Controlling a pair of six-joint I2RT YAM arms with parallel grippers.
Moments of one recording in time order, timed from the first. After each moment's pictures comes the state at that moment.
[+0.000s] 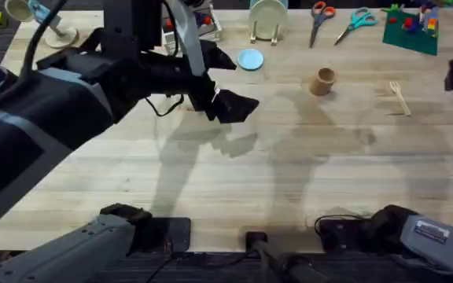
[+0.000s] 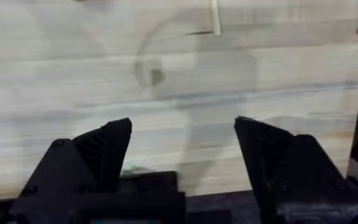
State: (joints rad) left arm -0.25 1.23 0.83 -0.35 0.79 0.47; right arm -0.43 1.27 1.59 -1.52 -0.02 -0.38
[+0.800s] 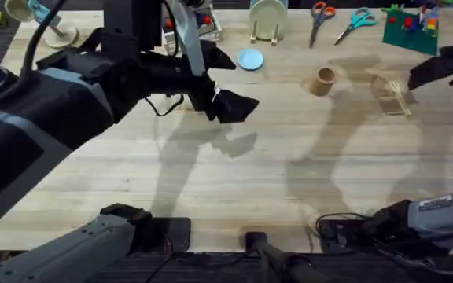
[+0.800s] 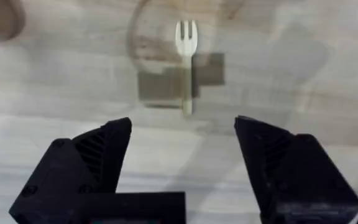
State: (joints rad) left arm -0.25 1.23 0.83 -0.35 0.78 0.47; right arm -0.56 1.82 1.58 -1.16 -0.11 -0.64
